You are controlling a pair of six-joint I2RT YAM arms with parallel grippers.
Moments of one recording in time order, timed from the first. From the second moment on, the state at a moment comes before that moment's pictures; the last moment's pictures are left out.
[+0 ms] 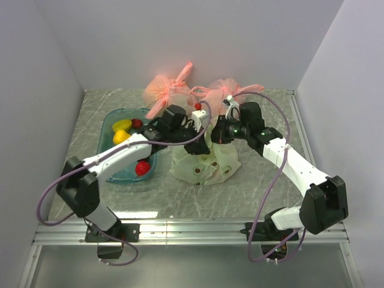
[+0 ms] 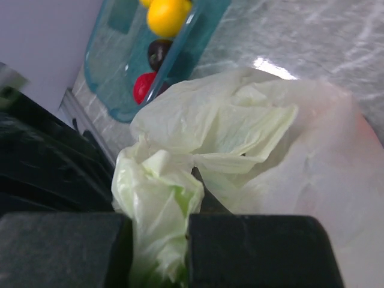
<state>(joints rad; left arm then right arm) -0.72 1.53 1.26 -0.32 0.65 -0.14 0.40 1.35 1.06 -0.26 -0.60 0.39</state>
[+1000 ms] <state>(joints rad) -0.52 1.49 1.13 0.04 0.56 -0.19 0.37 1.19 0.85 -0.04 -0.45 0.77</state>
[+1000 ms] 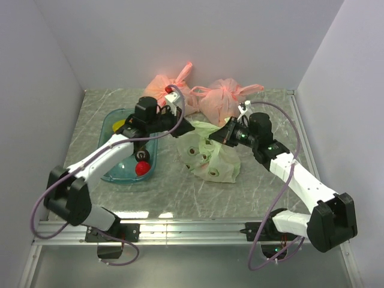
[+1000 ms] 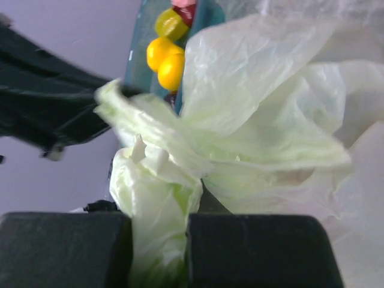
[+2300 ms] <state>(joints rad) -0.43 1.78 1.78 -0.73 0.87 0.69 0.38 1.17 0.83 0.02 -0.57 0.56</state>
